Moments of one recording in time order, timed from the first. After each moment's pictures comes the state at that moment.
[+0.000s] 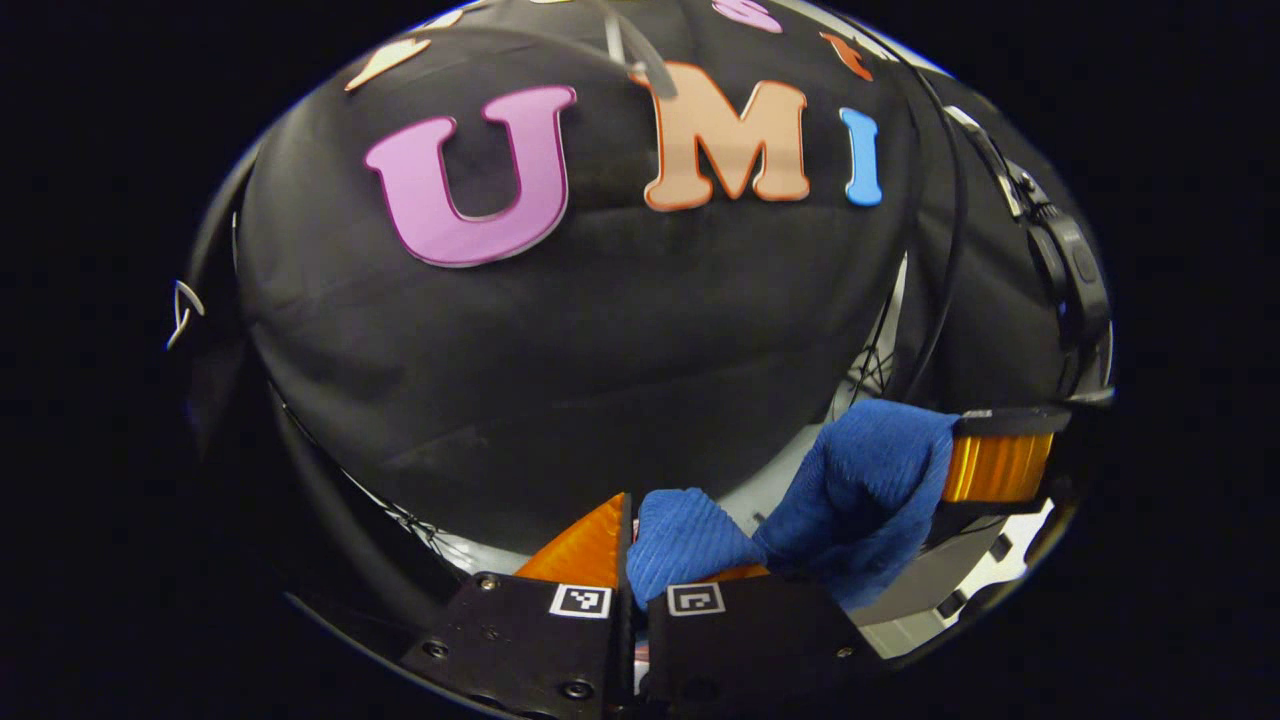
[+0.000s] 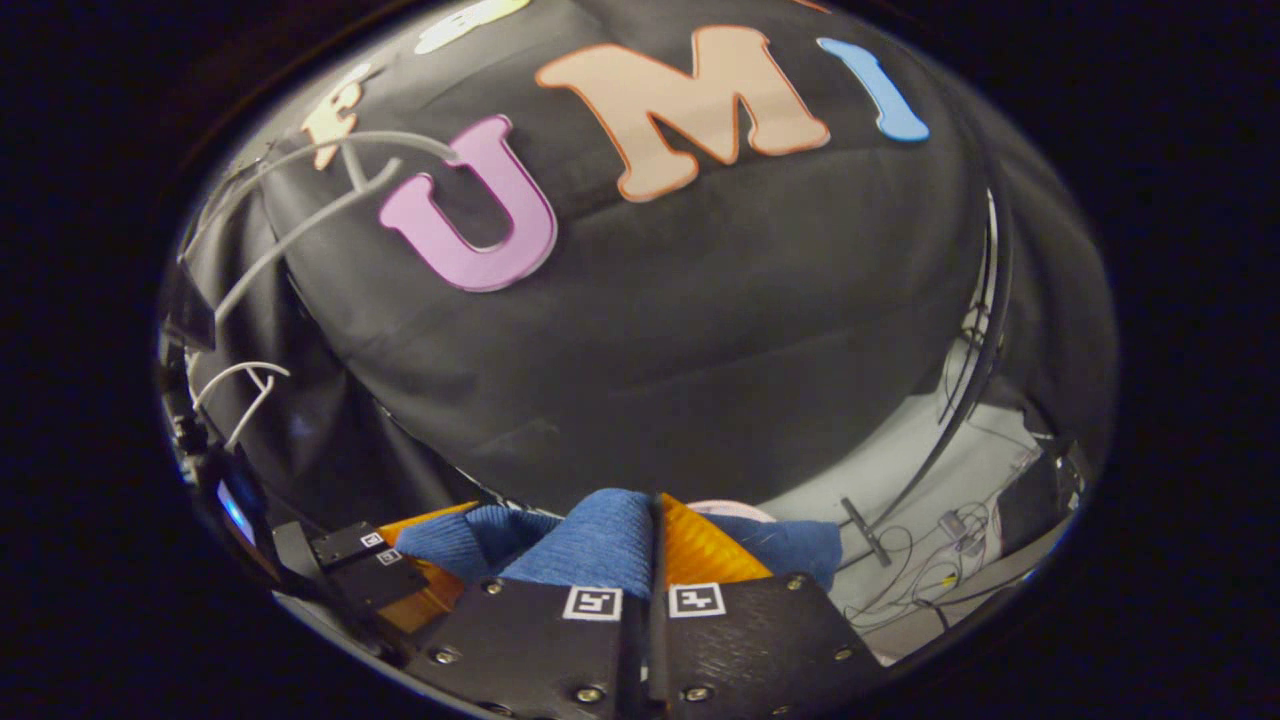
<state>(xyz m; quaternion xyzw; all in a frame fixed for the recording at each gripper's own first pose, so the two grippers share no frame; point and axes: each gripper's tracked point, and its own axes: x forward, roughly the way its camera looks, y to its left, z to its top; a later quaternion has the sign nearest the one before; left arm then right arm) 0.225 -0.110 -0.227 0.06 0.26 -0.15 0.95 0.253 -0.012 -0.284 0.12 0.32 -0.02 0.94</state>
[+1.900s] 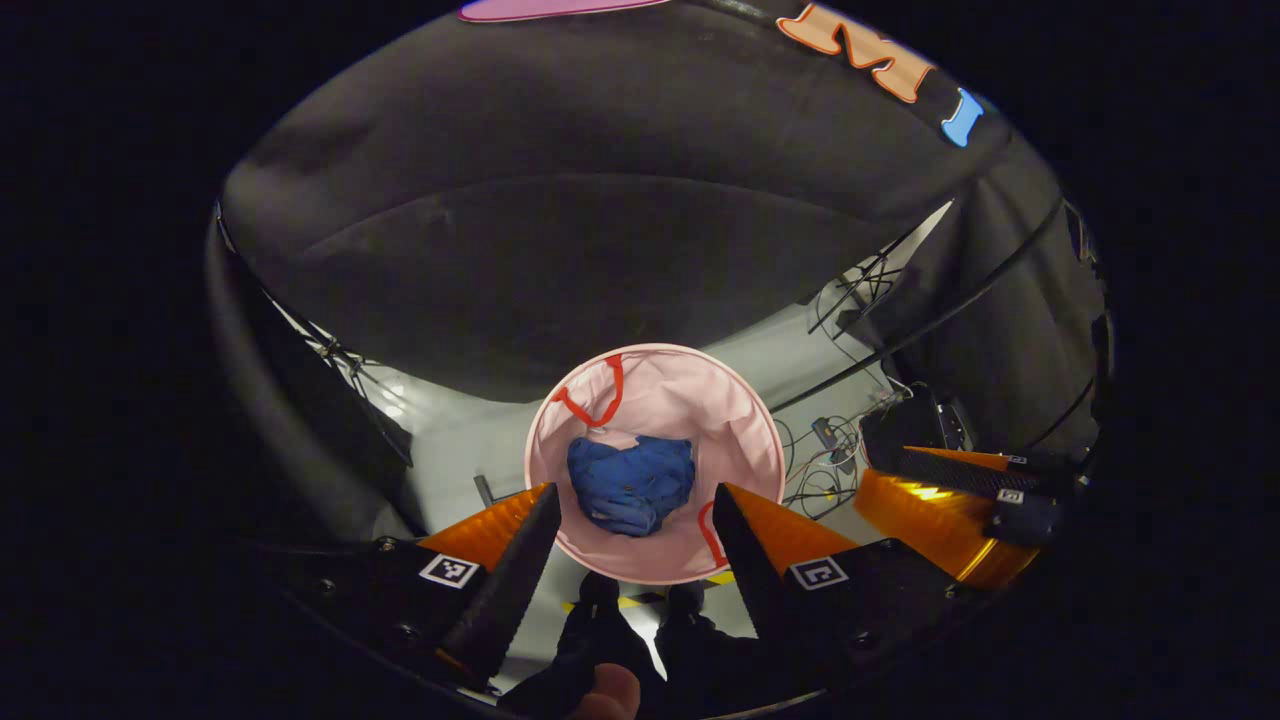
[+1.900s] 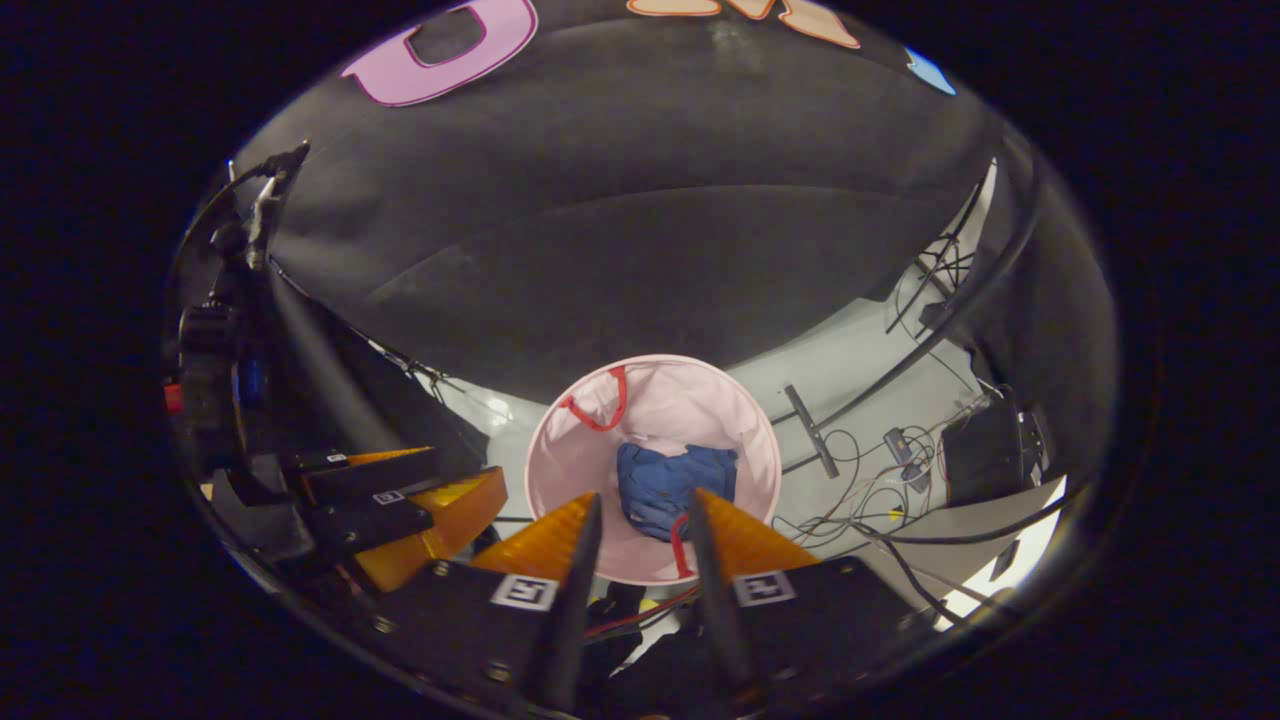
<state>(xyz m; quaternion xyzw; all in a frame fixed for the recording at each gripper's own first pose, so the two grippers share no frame) 0.191 -0.075 -0.379 -0.05 0.48 -0.17 0.86 0.208 0.023 -0.439 0.03 0.48 -0.11 0.87</state>
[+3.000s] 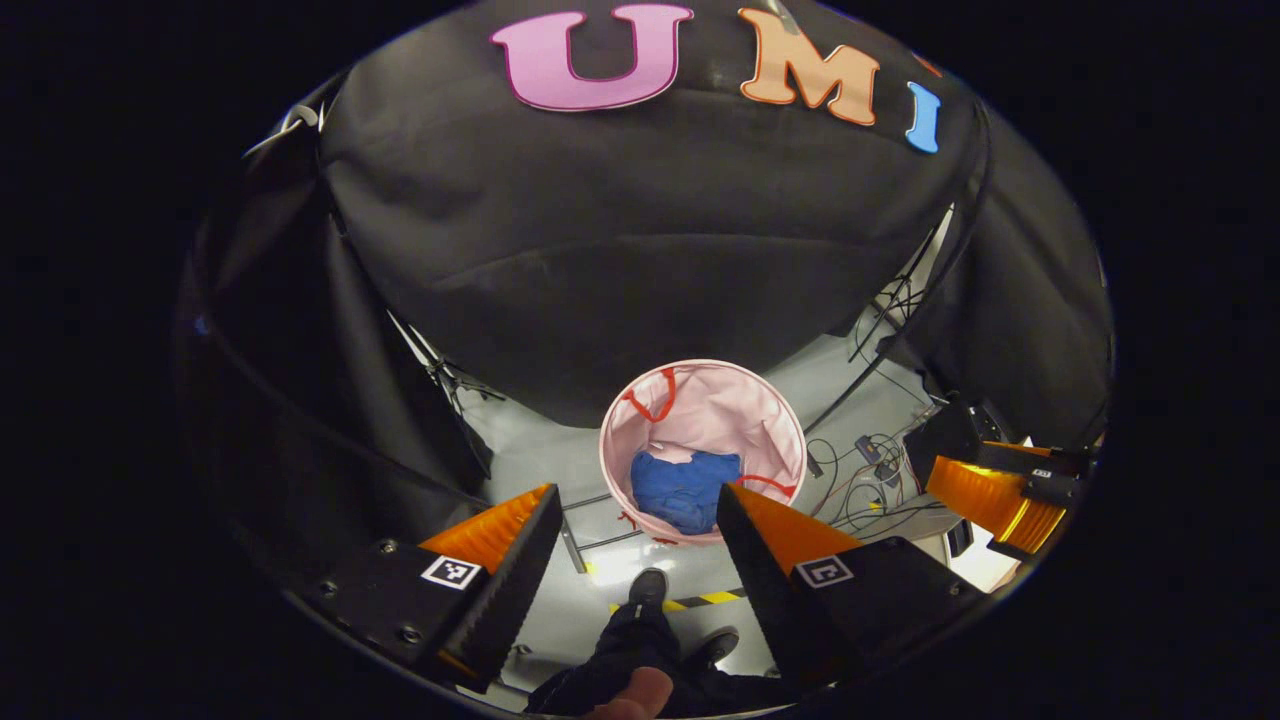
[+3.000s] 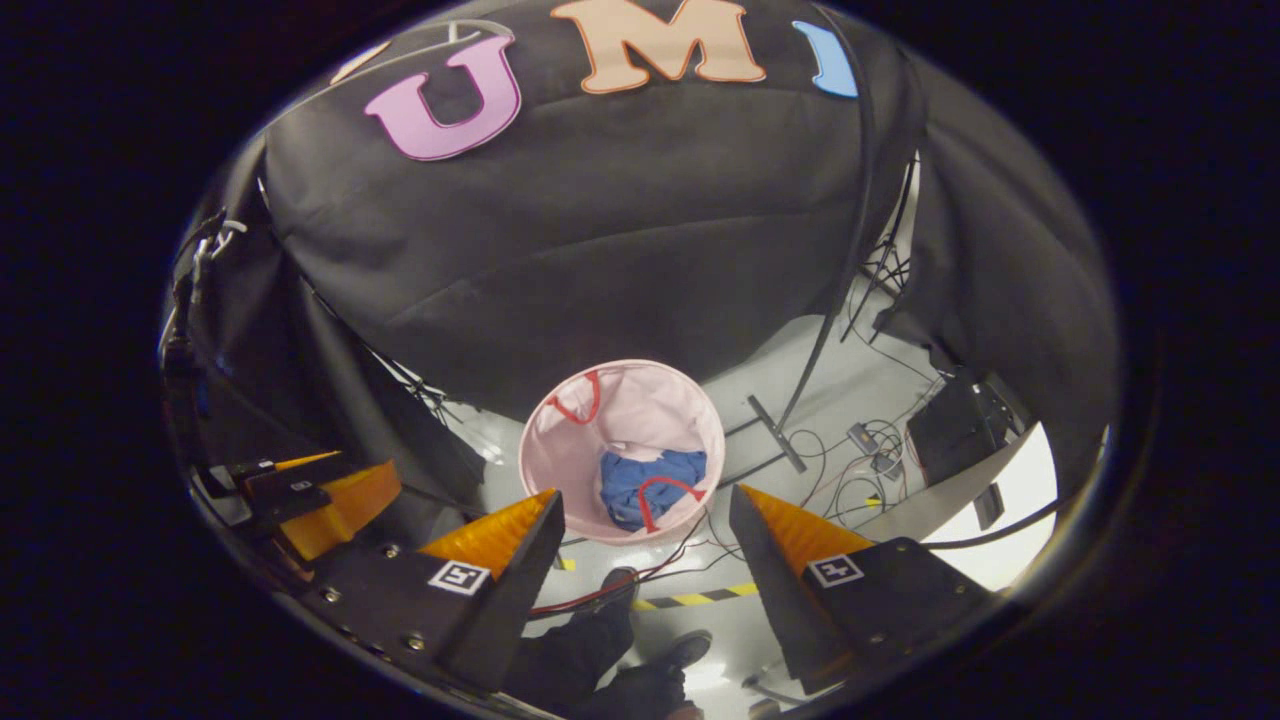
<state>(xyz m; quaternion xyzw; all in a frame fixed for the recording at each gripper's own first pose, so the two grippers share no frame) 0.044 -0.030 -0.285 0.00 0.39 -0.08 0.92 0.050 0.002 -0.348 0.04 0.40 -0.13 0.91</state>
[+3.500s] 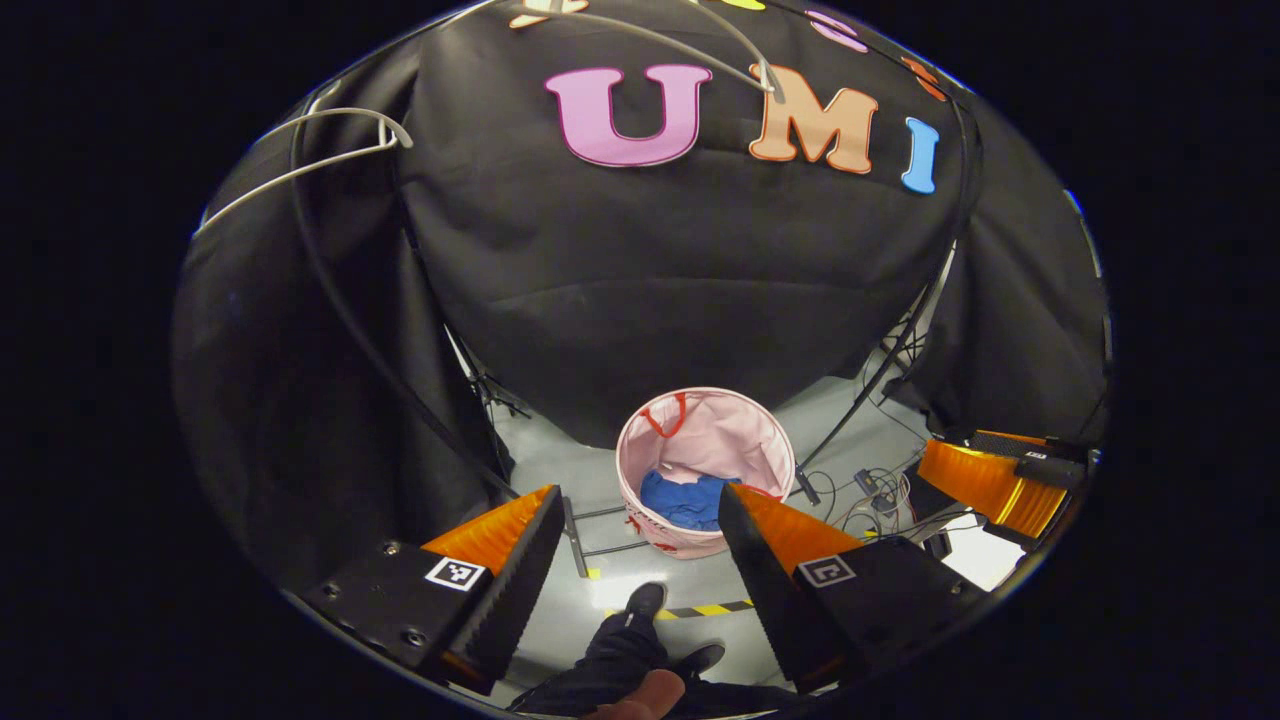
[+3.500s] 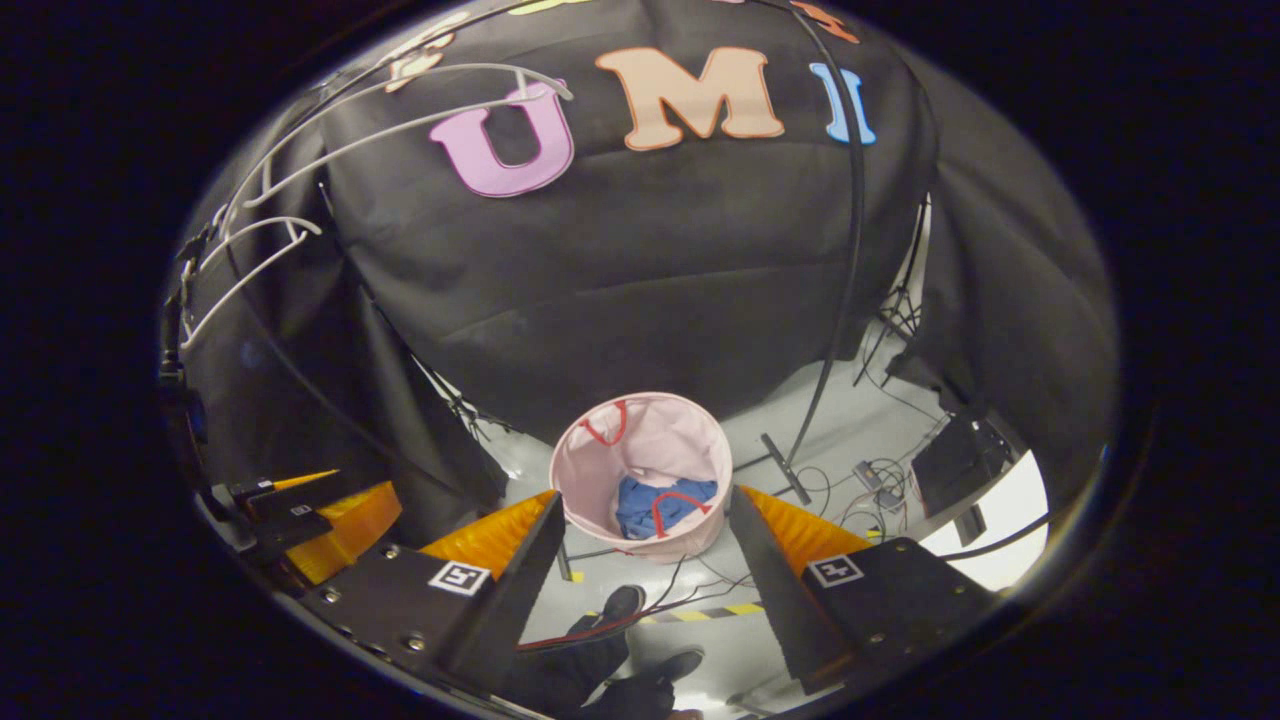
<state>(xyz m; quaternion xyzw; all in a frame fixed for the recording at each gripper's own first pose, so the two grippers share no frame) -0.026 -0.018 -0.221 -0.02 0.33 -0.03 0.94 0.012 0.024 -0.284 0.02 0.34 -0.07 0.94</state>
